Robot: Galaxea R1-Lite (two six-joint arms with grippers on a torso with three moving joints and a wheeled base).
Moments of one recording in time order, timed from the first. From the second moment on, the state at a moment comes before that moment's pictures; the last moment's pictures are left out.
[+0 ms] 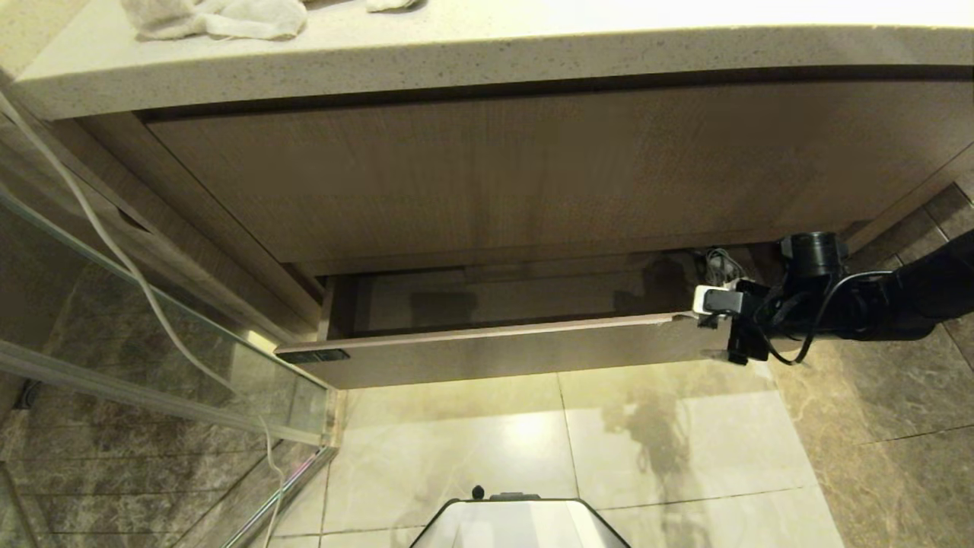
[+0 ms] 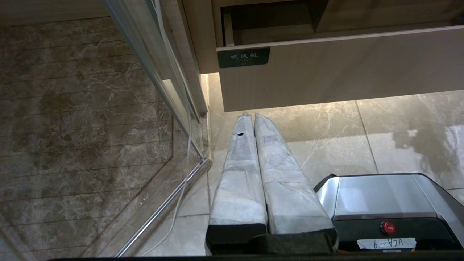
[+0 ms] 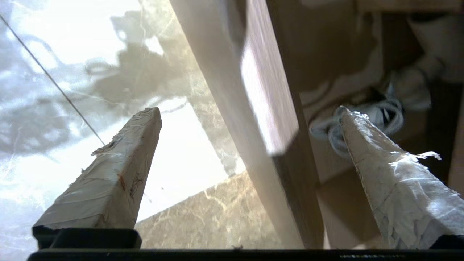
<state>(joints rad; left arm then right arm) 0.00 0.00 0.00 0.00 0.00 0.00 -0.05 2.14 -1.21 -0.26 0.20 -1.32</state>
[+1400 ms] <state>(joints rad) 0.00 0.00 0.00 0.00 0.00 0.00 -0.11 1.61 -0.81 -0.02 0.19 -0.76</state>
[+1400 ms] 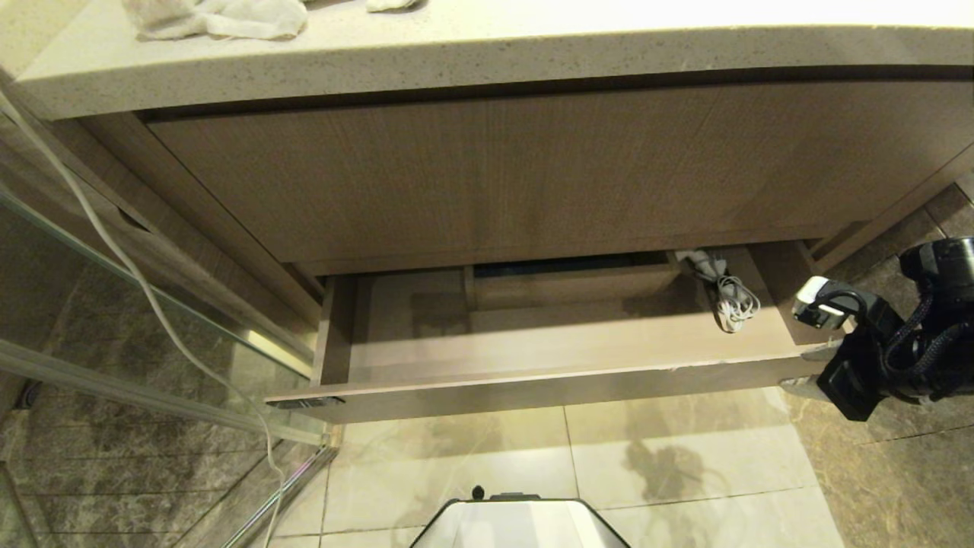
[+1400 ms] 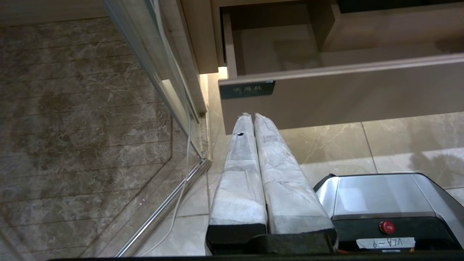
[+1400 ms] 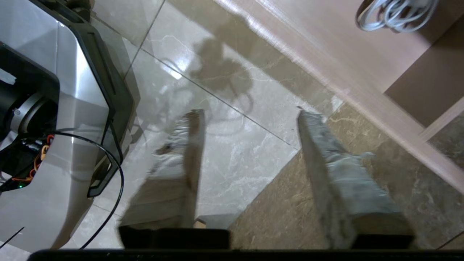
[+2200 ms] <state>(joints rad) 0.00 0.00 0.00 0.00 0.00 0.00 -0.34 1.58 -0.84 0.04 0.20 -0.71</state>
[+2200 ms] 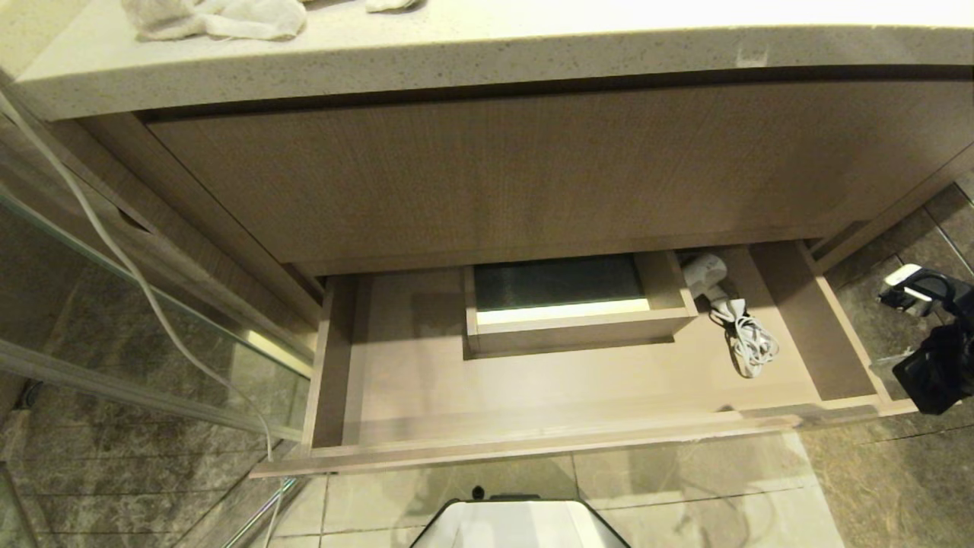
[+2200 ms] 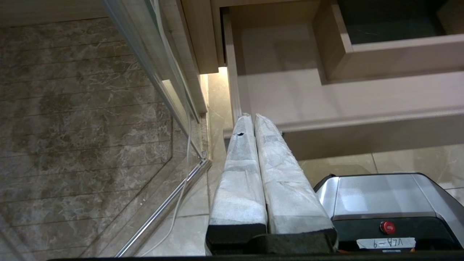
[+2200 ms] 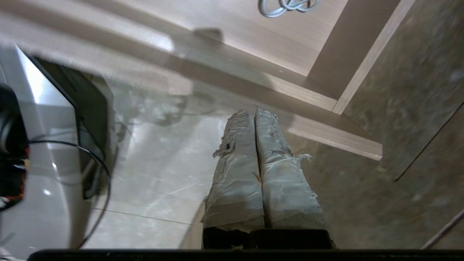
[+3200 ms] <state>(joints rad) 0.00 0.00 0.00 0.00 0.00 0.00 -0.38 2.17 -1.23 -0.16 0.26 -0.55</state>
